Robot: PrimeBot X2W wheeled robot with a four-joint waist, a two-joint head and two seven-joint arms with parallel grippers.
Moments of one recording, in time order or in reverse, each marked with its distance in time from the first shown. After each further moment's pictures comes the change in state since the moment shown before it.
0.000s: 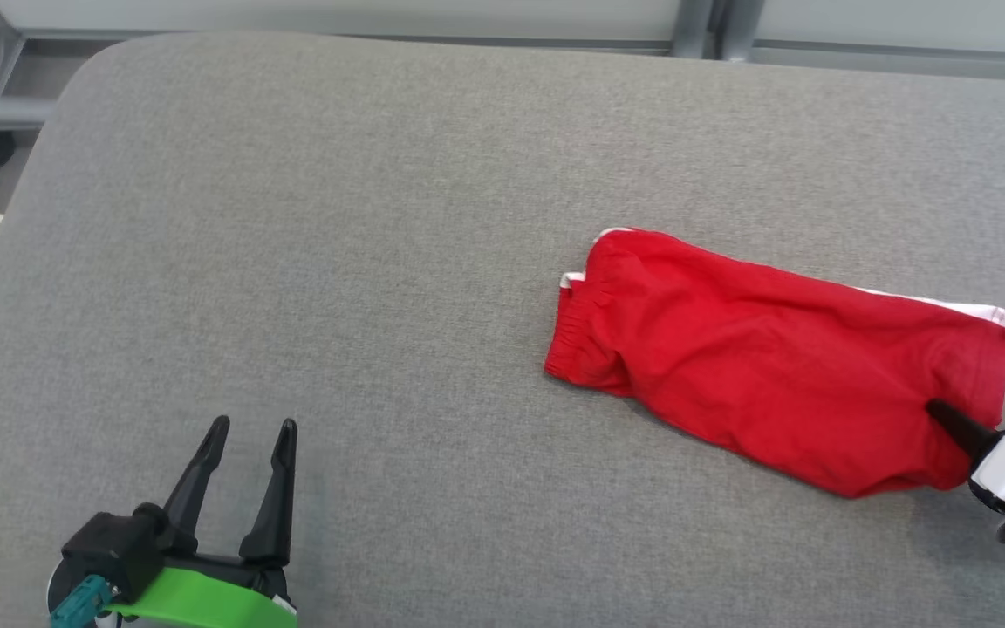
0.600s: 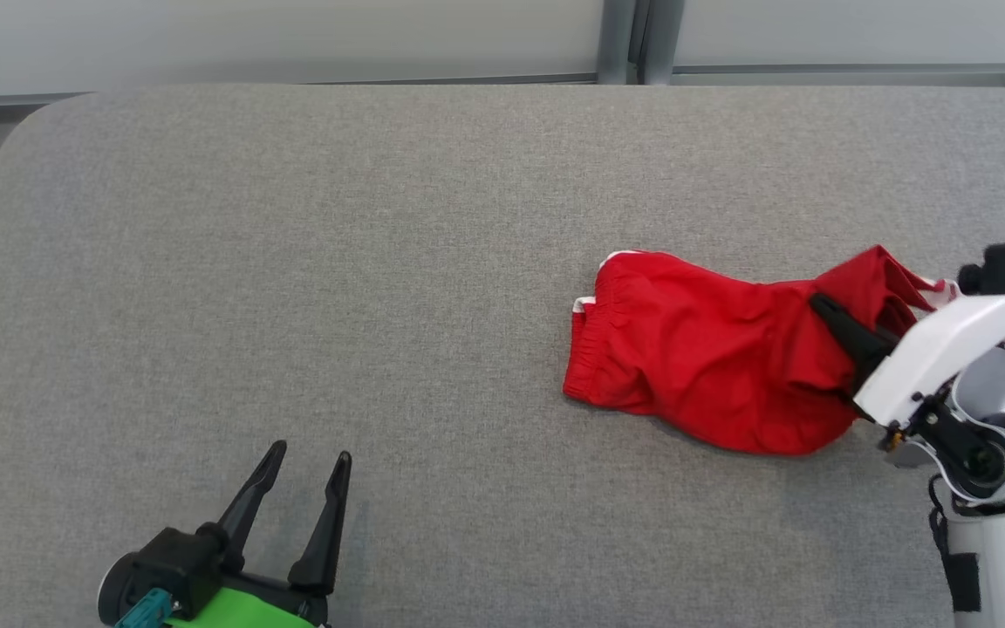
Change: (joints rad) left arm 0.036 -0.066 0.003 0.062 0.131 -0.101 0.000; right arm -0.105 0.066 0.158 -0.050 -0.005 0.000 -0.117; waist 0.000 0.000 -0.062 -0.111
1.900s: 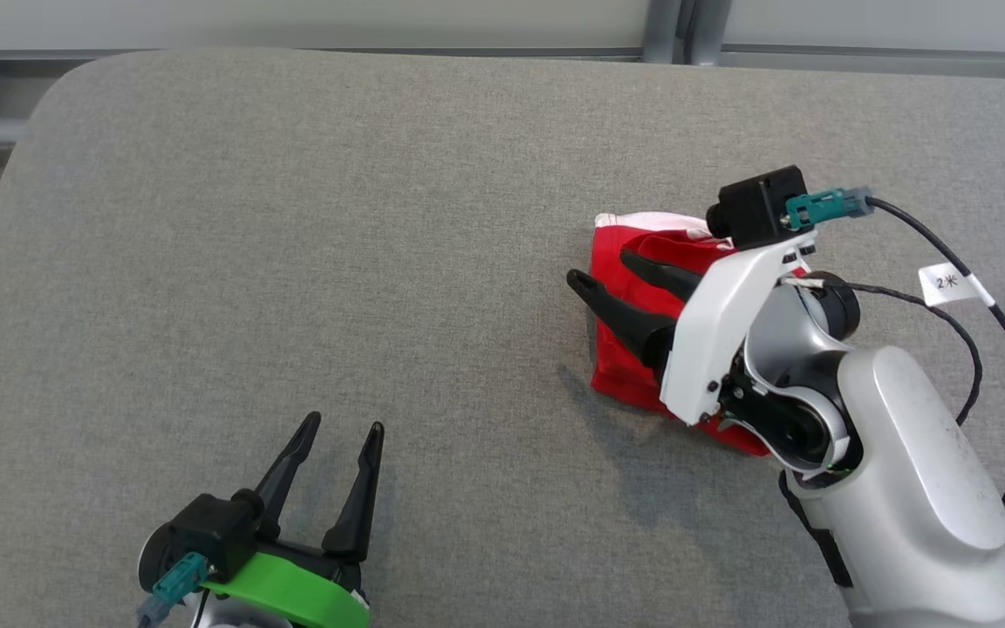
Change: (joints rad) left arm -0.088 -0.098 -0.005 0.093 0.032 -0.034 0.000; right arm -0.214 0.018 0.477 -0.001 -0.076 0.000 -0.026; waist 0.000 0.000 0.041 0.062
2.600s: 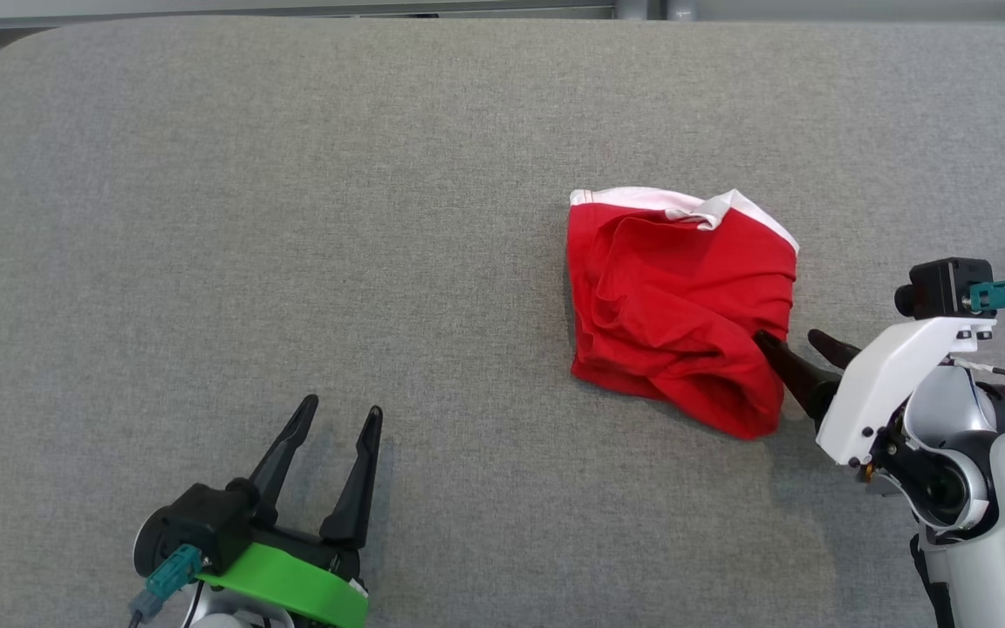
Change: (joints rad) left arm -0.007 0.002 0.008 -0.039 0.006 0.000 0.000; right arm 0.238 -0.040 -0.330 -0.049 -0.082 0.000 0.061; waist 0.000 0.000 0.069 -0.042
